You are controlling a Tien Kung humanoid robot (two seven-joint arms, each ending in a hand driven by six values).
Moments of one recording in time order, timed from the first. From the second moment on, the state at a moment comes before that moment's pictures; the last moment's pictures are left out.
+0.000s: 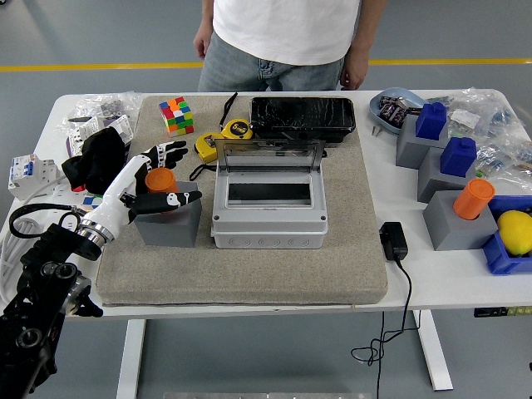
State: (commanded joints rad) left arm -0.19 0.03 -1.45 -1.20 1.46 -0.20 -0.17; right arm 0.13 -0.16 1.39 0.20 -1.08 -0.19 -0.05
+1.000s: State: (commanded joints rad) left arm -0.19 0.03 -1.40 -1.16 1.34 -0.13 -0.19; right arm 0.14 -0.16 1.39 0.20 -1.08 -0.19 -0.05
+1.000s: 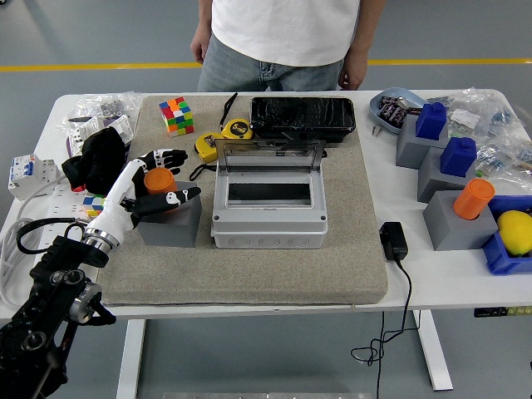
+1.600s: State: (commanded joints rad) left arm -0.20 0.03 -1.38 -1.15 1.32 -0.13 -0.19; right arm 0.14 -0.16 1.39 0.20 -1.08 -0.19 -0.05
